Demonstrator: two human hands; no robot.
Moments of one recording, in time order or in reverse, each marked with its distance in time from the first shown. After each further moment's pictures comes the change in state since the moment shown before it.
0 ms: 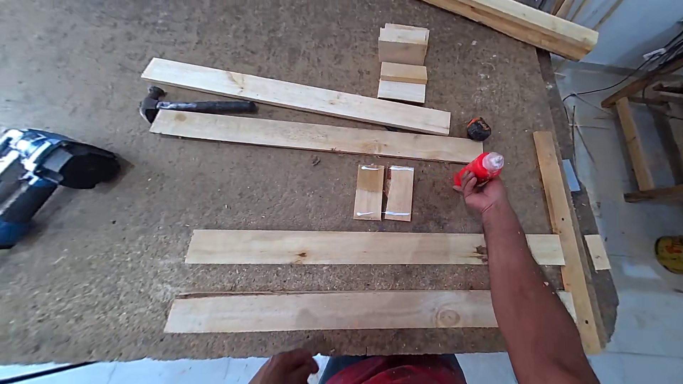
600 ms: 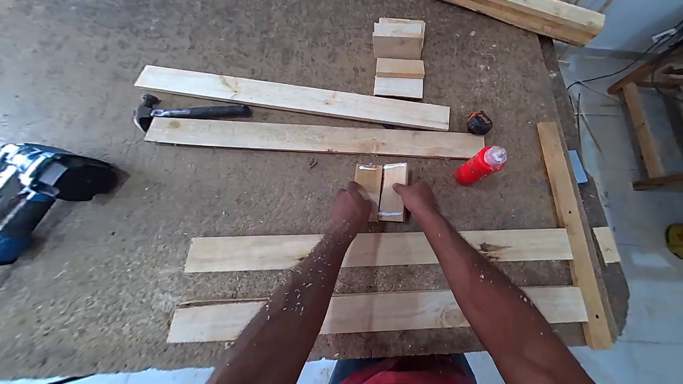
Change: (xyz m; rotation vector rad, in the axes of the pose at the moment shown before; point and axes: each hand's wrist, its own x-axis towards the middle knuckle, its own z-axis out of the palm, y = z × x) left_hand 0.178 0.282 -0.076 0.320 0.697 0.015; right_hand -0.010 0.144 0.054 -1.572 0.218 -0.126
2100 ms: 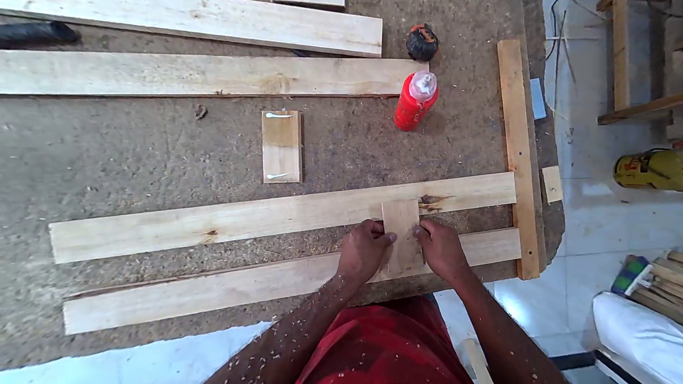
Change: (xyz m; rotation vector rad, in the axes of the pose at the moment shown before) left_hand -0.172 0.051 0.153 -0.251 -0.364 0.012; right_hand -0.092 0.236 -0.131 -0.331 -0.105 -0.158
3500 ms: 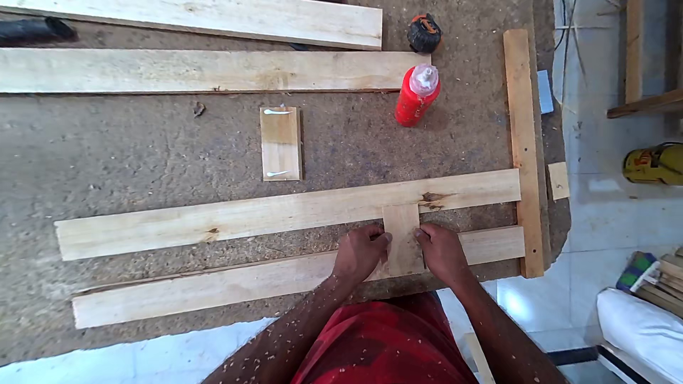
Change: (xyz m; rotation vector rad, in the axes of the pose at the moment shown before) left_hand 0.002 -0.012 -0.005 0.058 -0.105 0.019; right_hand -0.004 0.002 0.007 -0.025 -0.029 0.051
